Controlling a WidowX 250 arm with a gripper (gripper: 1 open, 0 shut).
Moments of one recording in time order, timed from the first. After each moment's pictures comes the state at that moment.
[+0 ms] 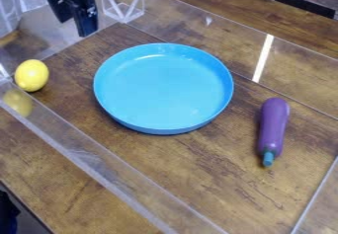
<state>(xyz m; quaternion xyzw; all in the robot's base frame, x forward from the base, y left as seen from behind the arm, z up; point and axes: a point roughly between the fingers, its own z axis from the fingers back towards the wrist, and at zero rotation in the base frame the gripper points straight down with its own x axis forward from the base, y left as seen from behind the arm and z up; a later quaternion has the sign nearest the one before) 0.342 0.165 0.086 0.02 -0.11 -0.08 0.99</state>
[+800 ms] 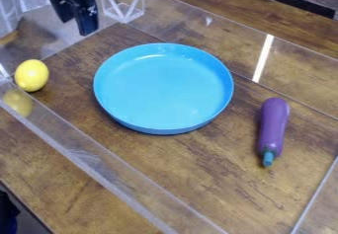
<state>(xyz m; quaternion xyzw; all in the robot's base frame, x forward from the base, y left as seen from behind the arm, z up) 0.354 0.175 0.077 0.01 -0.11 -0.09 0.99</state>
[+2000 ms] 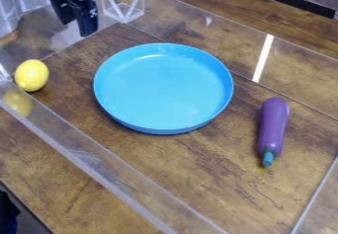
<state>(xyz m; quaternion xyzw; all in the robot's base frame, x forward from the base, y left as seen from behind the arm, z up) 0.371 0.195 0.061 0.02 -0.09 -0.06 0.99</state>
